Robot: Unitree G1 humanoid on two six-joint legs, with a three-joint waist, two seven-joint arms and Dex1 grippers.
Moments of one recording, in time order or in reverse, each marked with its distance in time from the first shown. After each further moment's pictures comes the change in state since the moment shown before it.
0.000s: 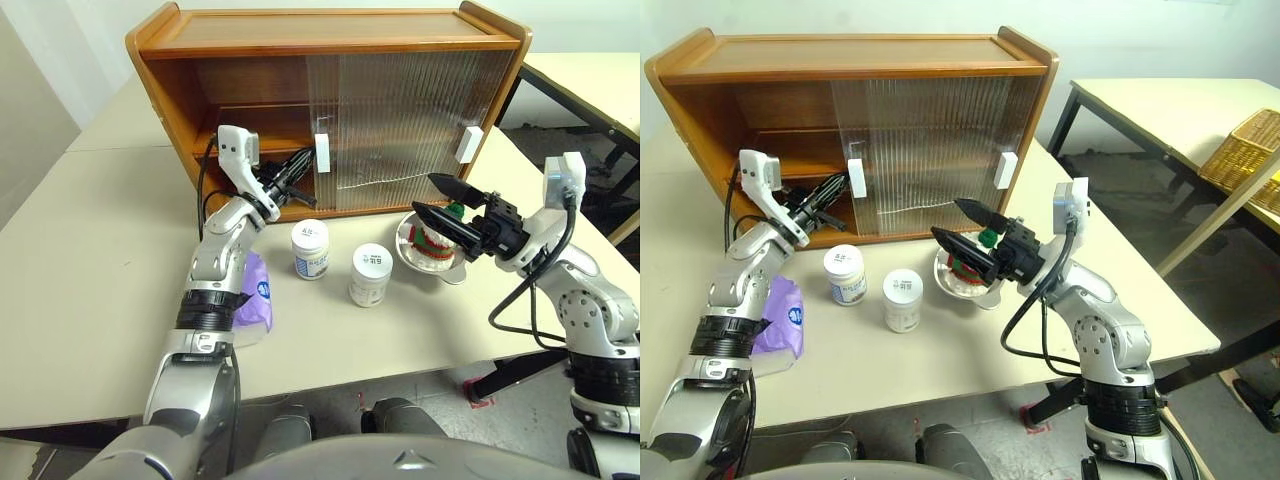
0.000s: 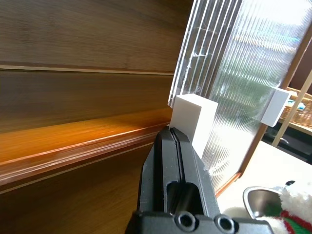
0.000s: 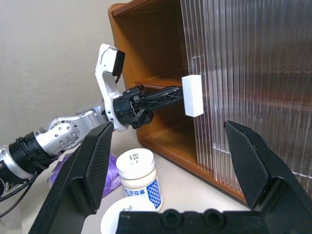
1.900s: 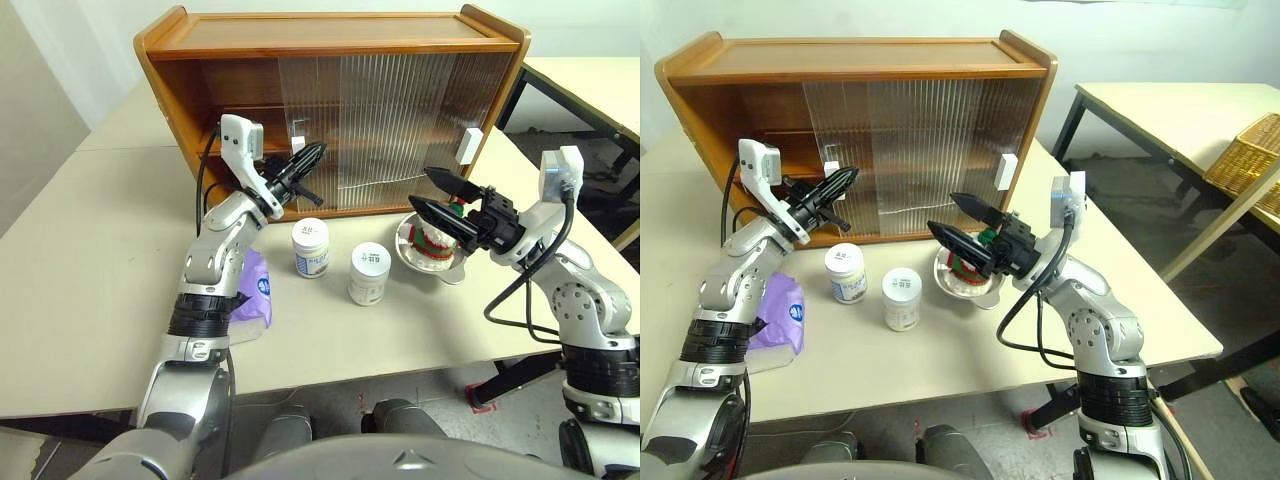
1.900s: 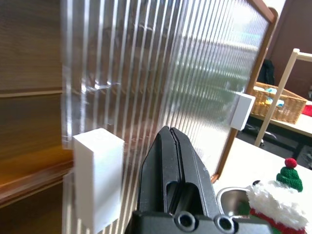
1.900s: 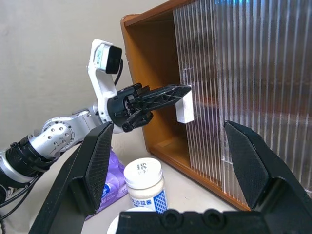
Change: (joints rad) left arm 0.030 0.031 -0.040 -0.171 -0.050 0.106 0.002; right arm -0.041 0.022 0.004 0.030 0.000 0.000 0.015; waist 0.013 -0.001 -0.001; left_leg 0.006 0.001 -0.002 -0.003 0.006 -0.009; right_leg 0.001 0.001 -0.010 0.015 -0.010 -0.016
